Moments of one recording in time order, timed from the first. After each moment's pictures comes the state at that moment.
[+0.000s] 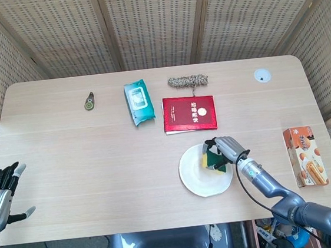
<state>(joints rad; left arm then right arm) -0.13 -1.06 0.00 -1.68 1.47 1.37 0.05 0.70 -1.64 0.06 -1.03 -1.47 0.86 0.58</state>
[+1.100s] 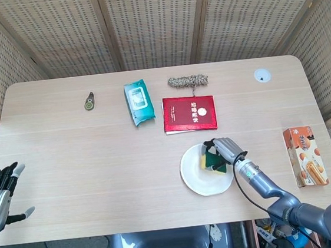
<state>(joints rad) -0.13 -1.05 0.01 -1.69 1.48 1.38 0.04 0.70 -1.69 0.06 -0.97 -1.49 0.90 0.59</state>
